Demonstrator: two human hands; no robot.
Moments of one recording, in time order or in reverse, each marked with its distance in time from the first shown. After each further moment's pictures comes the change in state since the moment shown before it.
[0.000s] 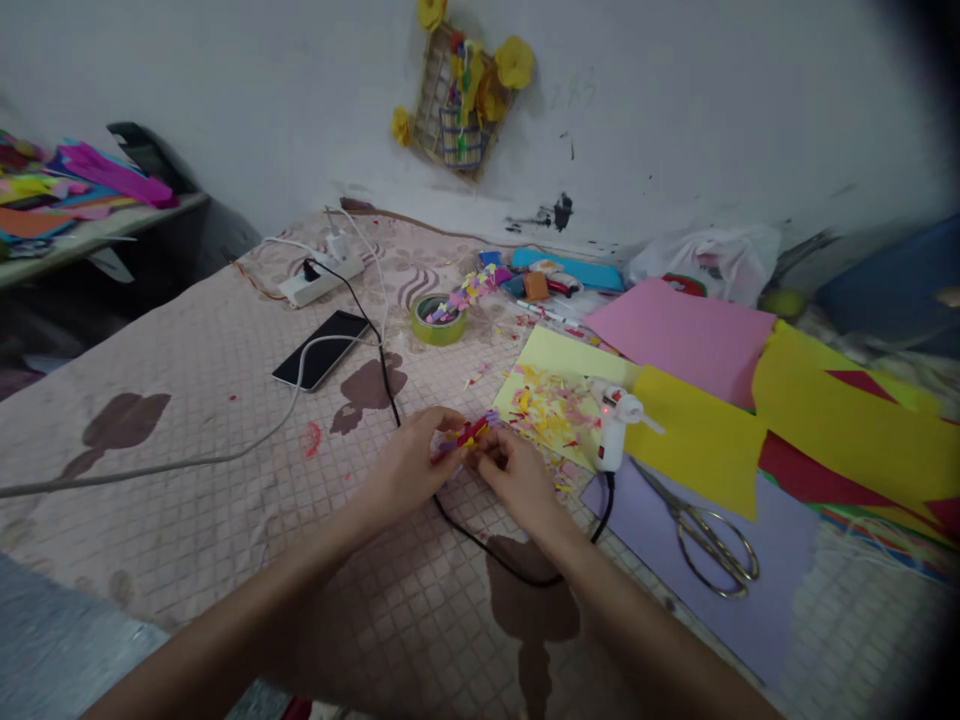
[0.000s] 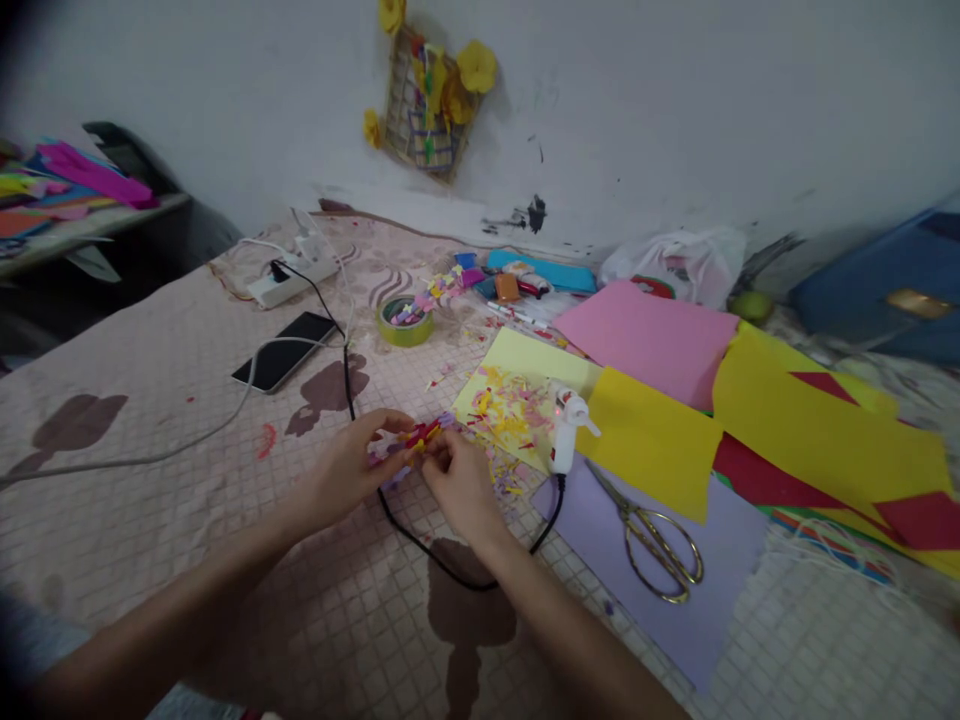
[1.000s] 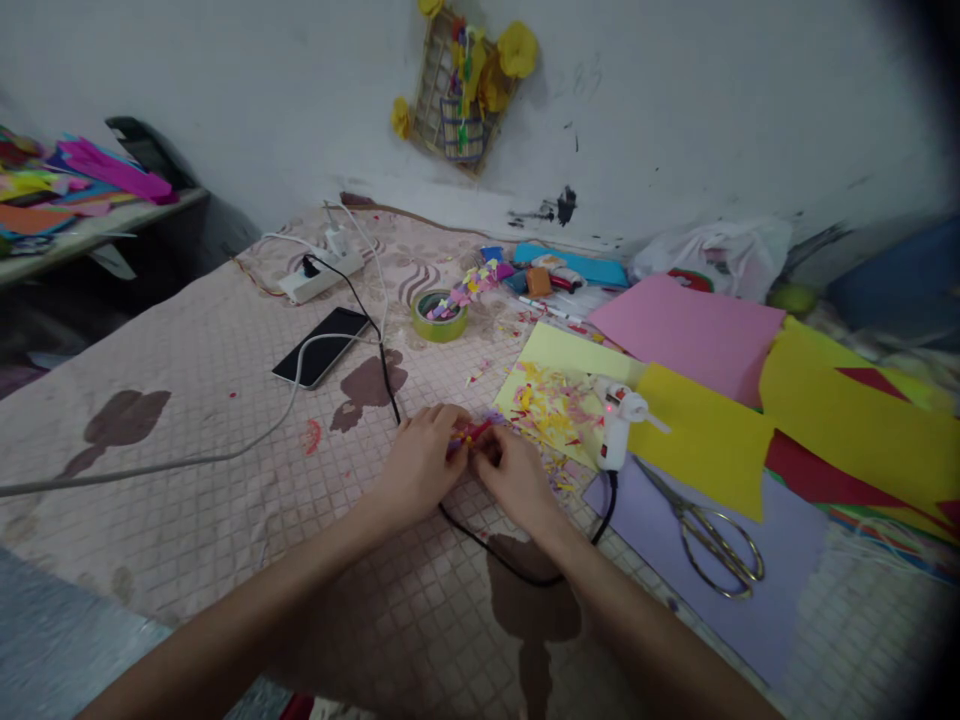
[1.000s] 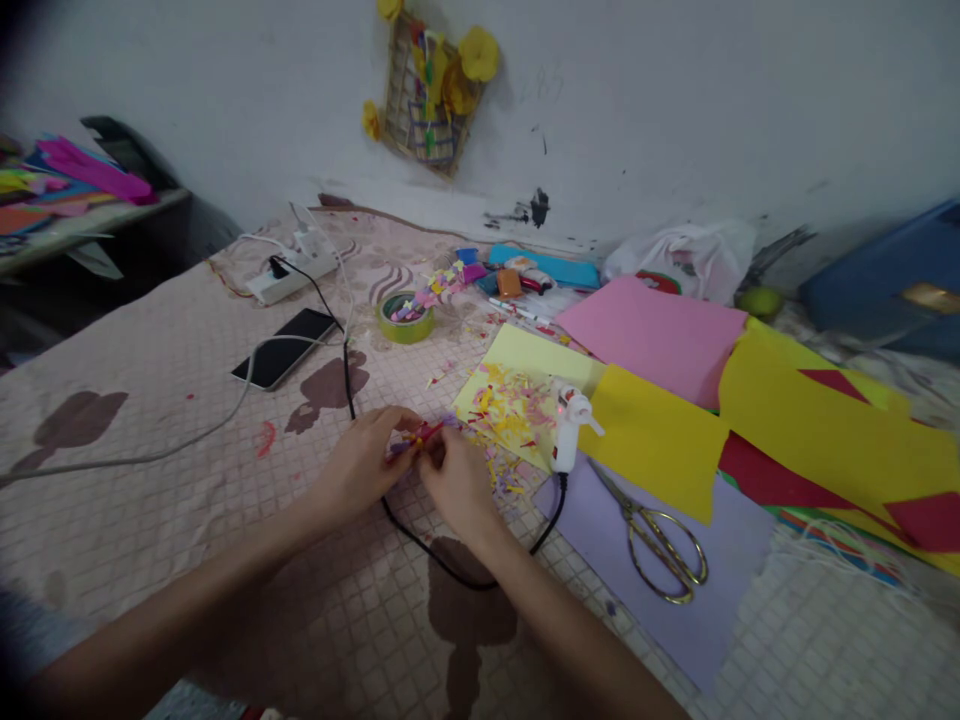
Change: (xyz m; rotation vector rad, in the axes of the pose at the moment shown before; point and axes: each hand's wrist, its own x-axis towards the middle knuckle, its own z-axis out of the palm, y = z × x) left_hand 0.005 0.006 0.010 0.200 -0.027 0.007; right_hand 0.003 -0.006 0.002 -0.242 0.025 -0.013
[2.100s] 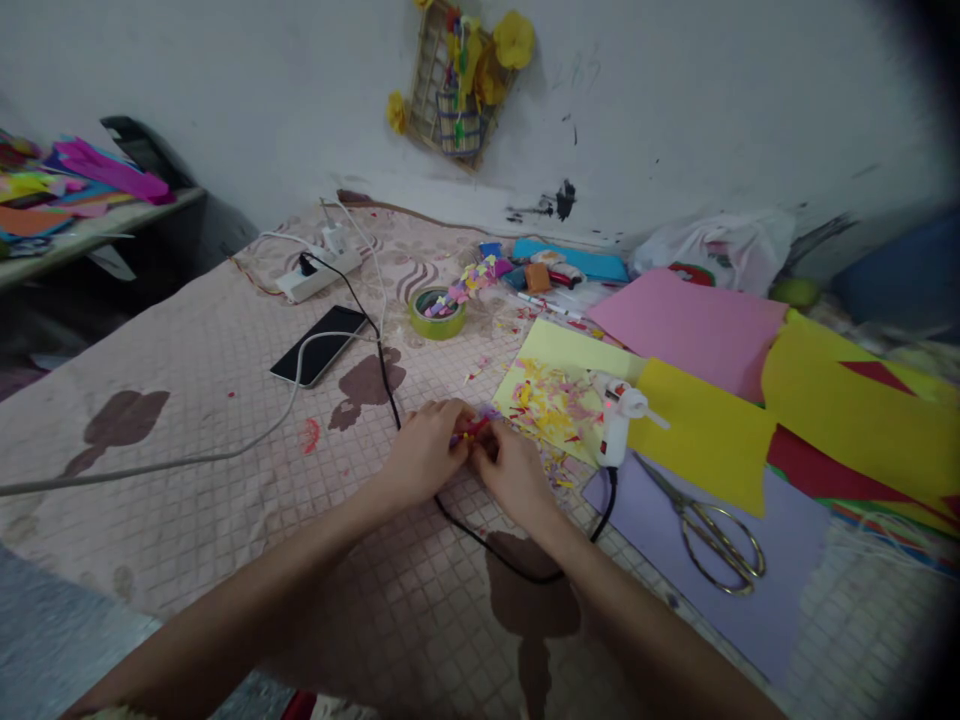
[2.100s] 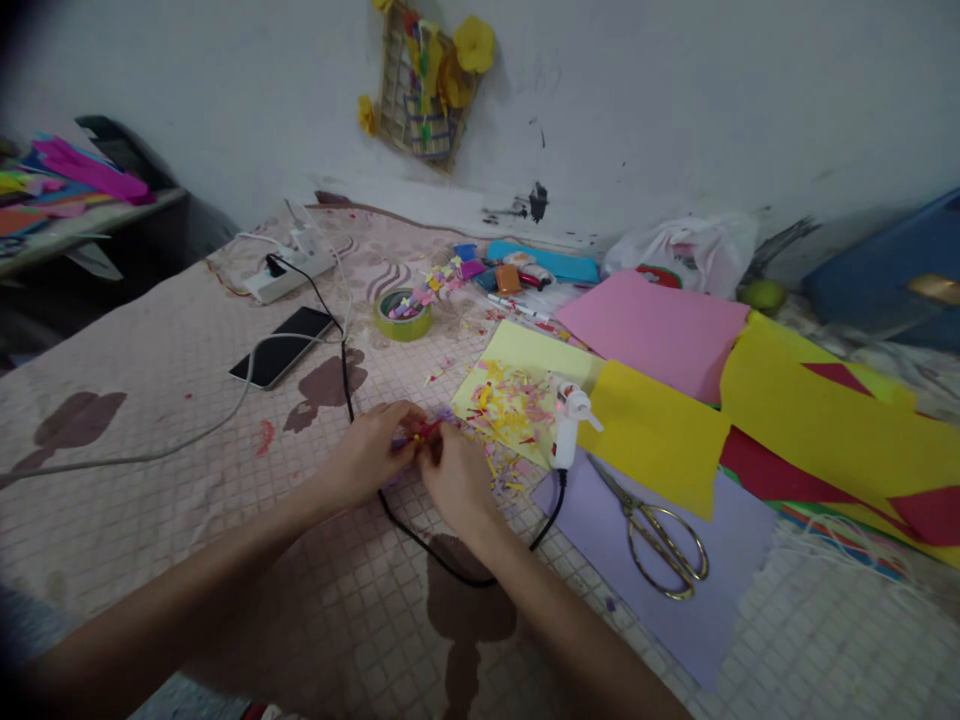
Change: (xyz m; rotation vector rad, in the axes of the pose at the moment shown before) left_hand 0.014 -0.001 0.002 -0.010 -0.086 -0.020; right_hand 0.002 0.006 0.003 -0.132 0.024 -0.037
